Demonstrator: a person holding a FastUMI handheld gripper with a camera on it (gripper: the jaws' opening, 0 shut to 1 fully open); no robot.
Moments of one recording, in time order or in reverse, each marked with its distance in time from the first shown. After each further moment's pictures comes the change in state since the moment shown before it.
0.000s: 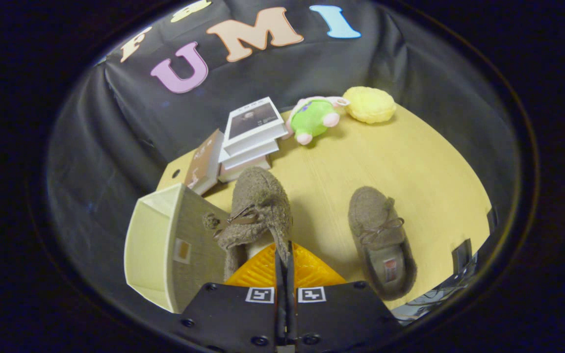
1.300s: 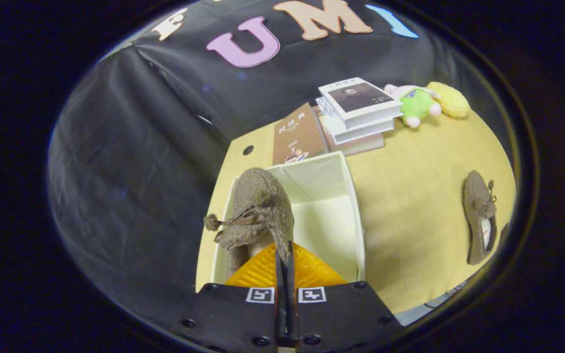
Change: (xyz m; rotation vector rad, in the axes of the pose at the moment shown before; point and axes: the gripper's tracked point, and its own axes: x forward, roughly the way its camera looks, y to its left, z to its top) arm 0.022 0.218 -0.068 -0.066 0.156 0.179
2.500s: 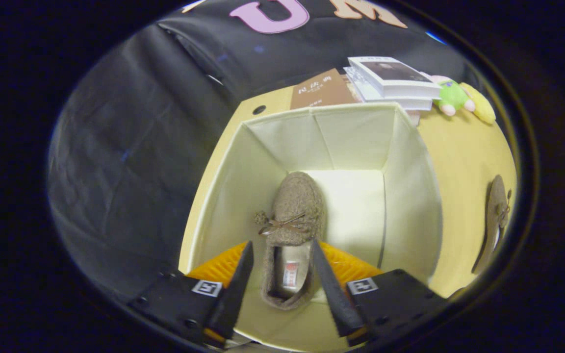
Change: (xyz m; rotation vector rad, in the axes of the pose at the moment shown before) arm 0.027 0.029 -0.043 -0.189 0.120 0.078
